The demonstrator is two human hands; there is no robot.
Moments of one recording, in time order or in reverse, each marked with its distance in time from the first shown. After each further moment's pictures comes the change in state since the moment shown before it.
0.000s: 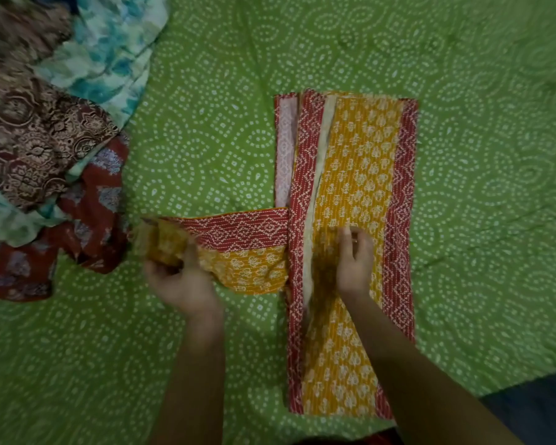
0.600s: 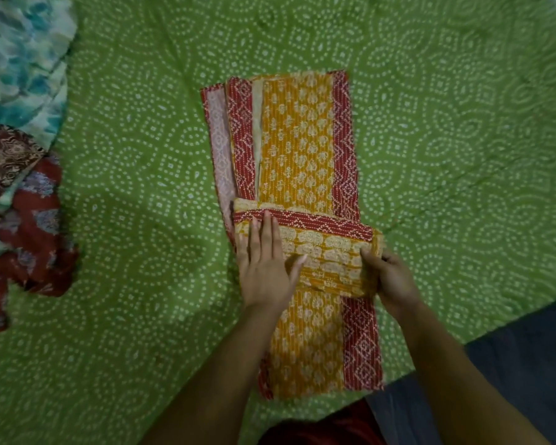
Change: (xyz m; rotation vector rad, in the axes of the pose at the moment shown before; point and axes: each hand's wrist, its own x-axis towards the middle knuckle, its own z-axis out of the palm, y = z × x) left_hand -0.125 -0.074 0.046 1.696 -1.007 0.872; right_hand 0.024 0.078 -0.156 0.523 -0.285 0.457
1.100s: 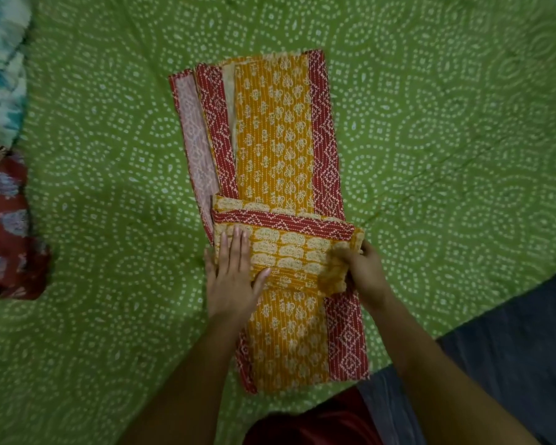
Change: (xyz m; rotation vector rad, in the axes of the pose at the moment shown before) left_hand -0.019 -0.031 0.038 0.064 -0.030 0.080; right_hand 0.001 0.009 0.014 -0.138 0.164 0.043
